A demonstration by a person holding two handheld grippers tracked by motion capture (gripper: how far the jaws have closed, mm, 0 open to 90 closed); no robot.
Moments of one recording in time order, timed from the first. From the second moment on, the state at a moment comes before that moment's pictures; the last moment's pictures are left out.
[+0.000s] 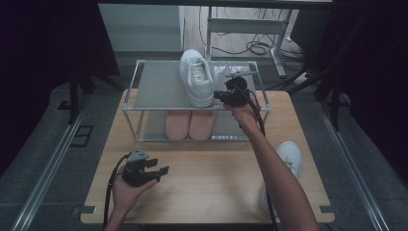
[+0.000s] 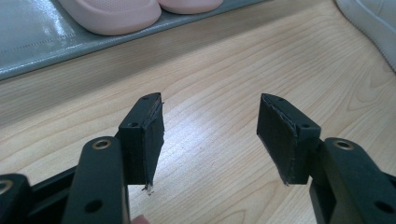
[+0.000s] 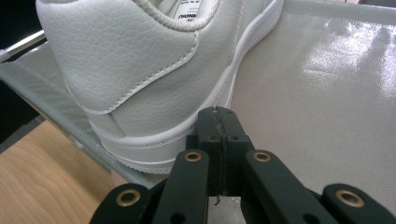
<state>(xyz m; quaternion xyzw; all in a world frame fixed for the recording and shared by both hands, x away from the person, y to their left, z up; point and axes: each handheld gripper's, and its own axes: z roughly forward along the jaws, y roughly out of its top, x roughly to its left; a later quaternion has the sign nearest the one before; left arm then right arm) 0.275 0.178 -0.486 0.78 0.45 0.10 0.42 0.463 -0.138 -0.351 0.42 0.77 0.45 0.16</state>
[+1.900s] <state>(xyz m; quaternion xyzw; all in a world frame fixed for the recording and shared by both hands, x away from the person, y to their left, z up) 0.276 0.175 -0.489 0.79 0.45 0.09 0.41 0.440 -0.119 -0.337 0.39 0.77 0.48 0.14</state>
